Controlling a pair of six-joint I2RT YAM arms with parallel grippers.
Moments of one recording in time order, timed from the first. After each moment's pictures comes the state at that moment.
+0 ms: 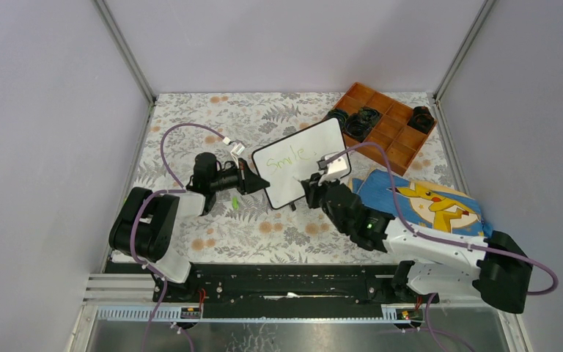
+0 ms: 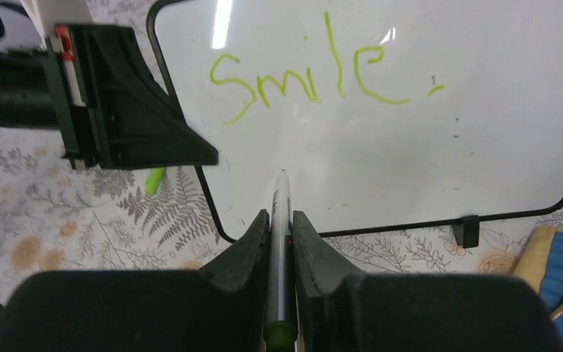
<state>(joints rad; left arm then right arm) -0.22 1.59 0.53 0.76 0.90 -0.43 1.03 1.13 0.64 0.22 0.54 0.35</state>
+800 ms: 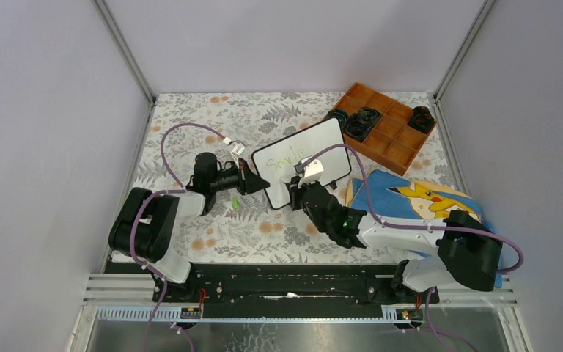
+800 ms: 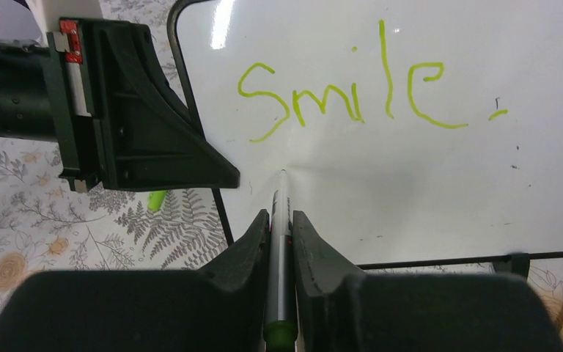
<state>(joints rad) -0.22 1.59 0.53 0.74 0.90 -0.42 1.08 1.38 0.68 0.41 0.57 0.29</state>
